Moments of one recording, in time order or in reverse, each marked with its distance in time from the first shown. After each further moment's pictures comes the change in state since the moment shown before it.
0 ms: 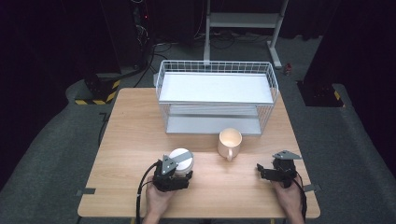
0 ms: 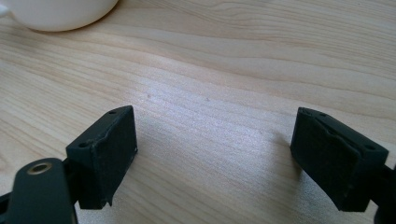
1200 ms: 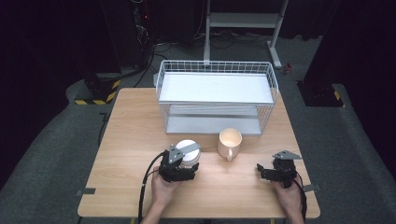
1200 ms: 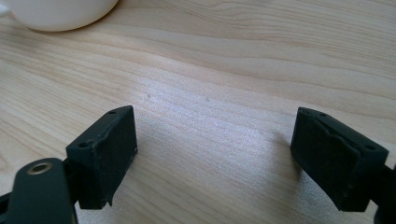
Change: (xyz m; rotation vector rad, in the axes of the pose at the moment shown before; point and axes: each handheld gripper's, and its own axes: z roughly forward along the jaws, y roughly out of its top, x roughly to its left) left arm -0.003 0.037 0.012 -0.001 -0.027 0.024; right arm 0.000 0.000 0.000 0.001 0.000 -0.002
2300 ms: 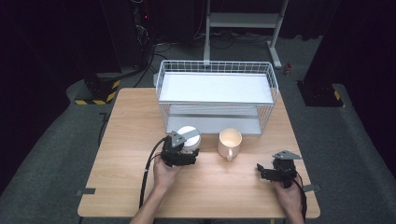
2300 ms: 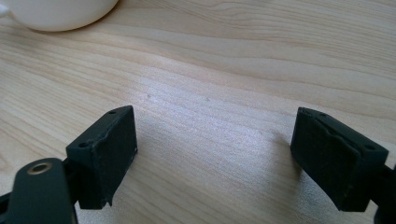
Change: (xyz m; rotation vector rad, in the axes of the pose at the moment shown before) left arm 0.023 0.031 0.022 0.007 0.044 0.010; right arm 0.000 0.000 0.000 0.000 0.000 0.000
